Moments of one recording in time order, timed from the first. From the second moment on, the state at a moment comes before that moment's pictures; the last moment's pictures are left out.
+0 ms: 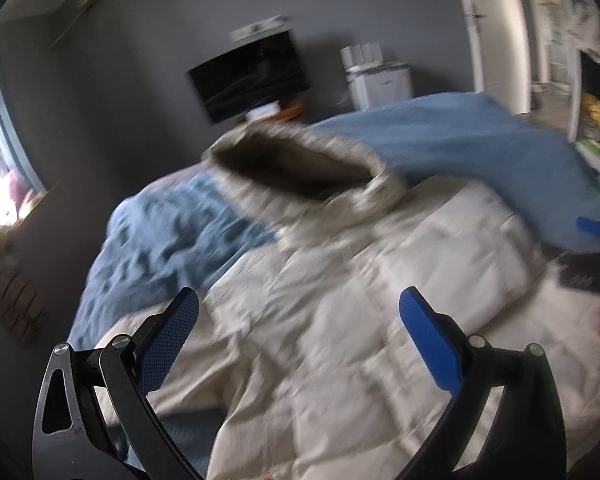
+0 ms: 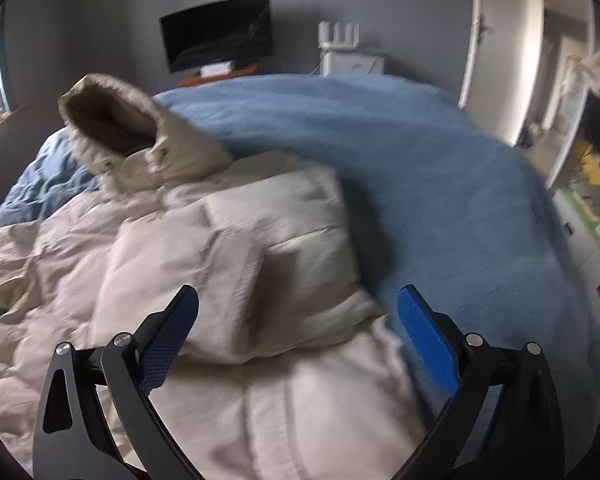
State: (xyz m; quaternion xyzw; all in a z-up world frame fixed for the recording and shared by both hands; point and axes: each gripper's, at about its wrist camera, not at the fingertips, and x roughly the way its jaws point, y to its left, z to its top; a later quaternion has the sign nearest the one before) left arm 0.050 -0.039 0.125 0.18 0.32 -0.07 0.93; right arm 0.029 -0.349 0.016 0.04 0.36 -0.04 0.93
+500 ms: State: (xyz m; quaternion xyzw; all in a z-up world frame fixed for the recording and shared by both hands) left arm 0.080 -0.176 0.000 0.22 0.39 -0.21 0.87; right arm 0.040 -0.426 -0.015 0.19 0.37 -0.03 0.91
